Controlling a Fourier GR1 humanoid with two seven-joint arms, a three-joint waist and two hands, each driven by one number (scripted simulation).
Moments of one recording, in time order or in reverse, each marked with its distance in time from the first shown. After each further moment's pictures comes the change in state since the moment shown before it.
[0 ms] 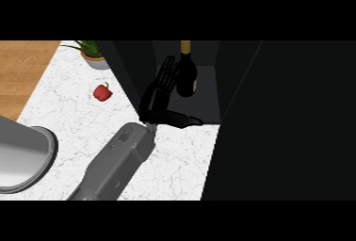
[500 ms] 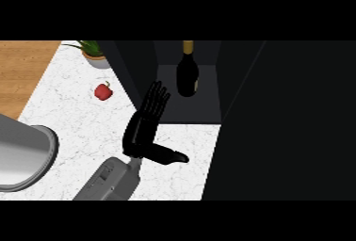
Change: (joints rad) left arm 0.338 0.077 -0.101 -0.405 -0.017 0.039 0.076; right arm -0.006 -0.016 -0.003 -0.003 0.005 -0.014 0.014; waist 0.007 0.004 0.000
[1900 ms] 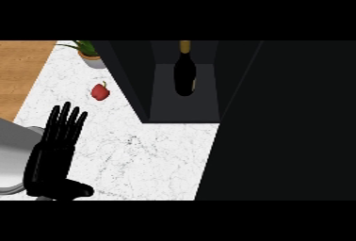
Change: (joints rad) left arm 0.397 0.345 0.238 -0.318 0.112 -0.243 -0.047; right arm -0.033 -0.157 0.194 0.005 -0.002 0.279 -0.020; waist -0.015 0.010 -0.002
